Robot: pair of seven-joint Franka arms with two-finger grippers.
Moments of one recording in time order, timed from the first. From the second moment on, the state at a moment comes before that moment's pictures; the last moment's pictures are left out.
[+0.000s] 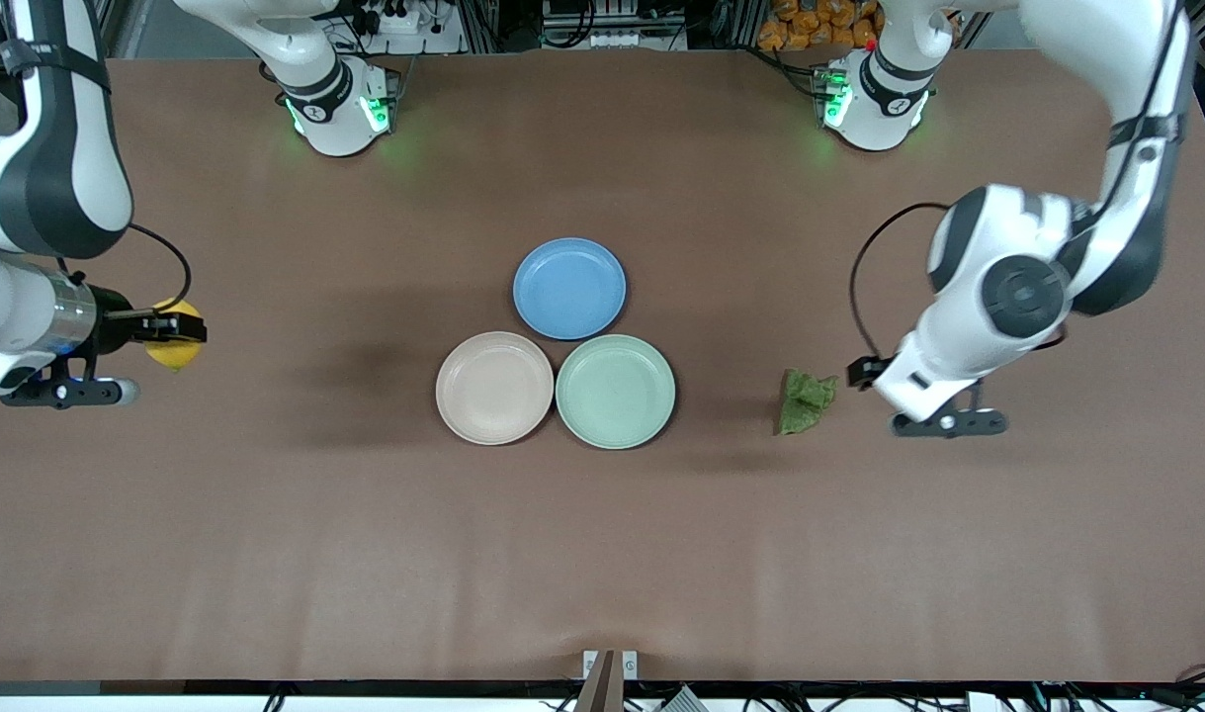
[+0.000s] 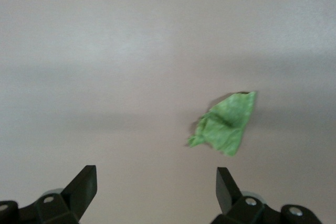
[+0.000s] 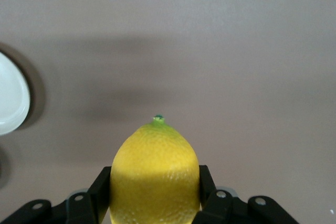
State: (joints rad) left arm -0.12 0.31 -0.13 -1.76 0.14 1.98 -0.29; right arm 0.01 0.24 -0.06 -1.66 -0.01 1.67 -0.05
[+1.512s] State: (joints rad) left arm -0.08 -0.04 -0.09 -1.66 -0.01 1.63 -0.11; right arm 0.01 0.43 -0.06 -2.08 -0.01 2.46 -0.09
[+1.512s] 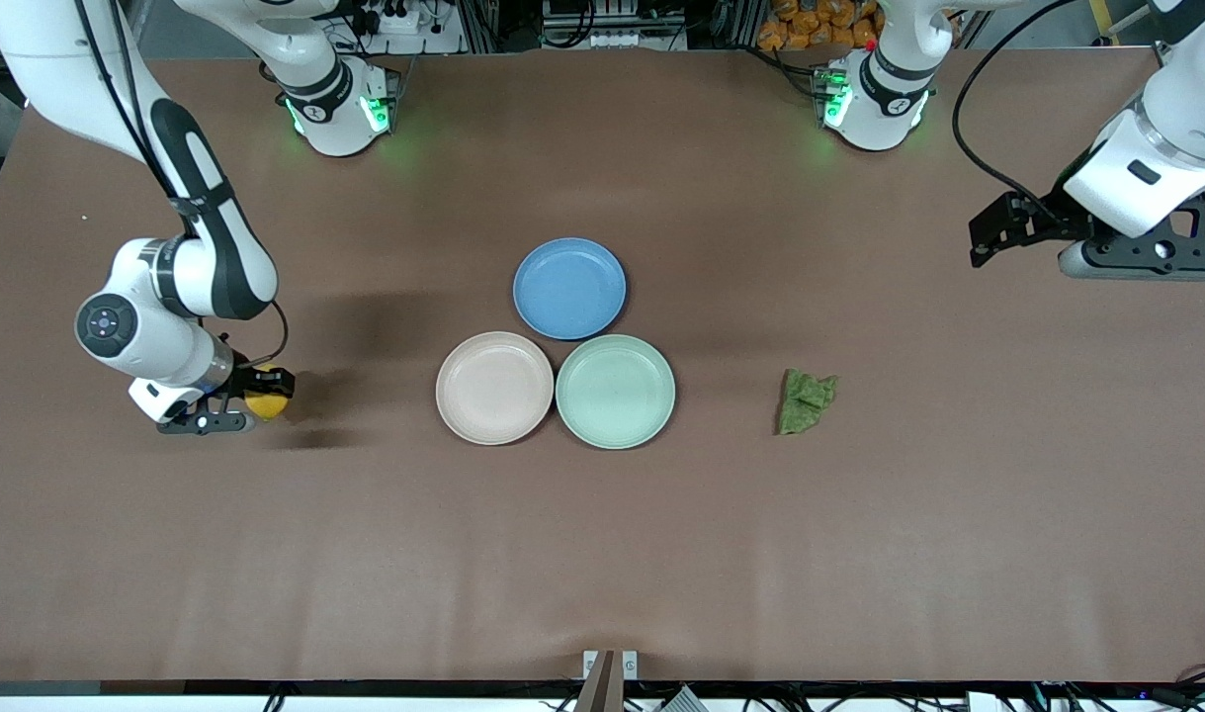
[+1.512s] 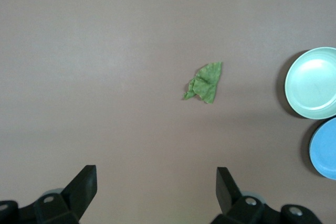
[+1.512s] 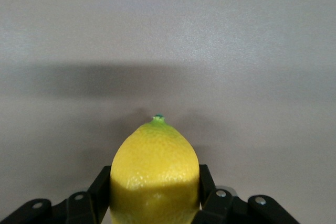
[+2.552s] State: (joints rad) left arm -0.07 -0.04 -0.10 -1.62 -0.01 1.58 -0.11; right arm -0.02 0.47 -0.06 -1.78 -0.01 2.05 -0.10
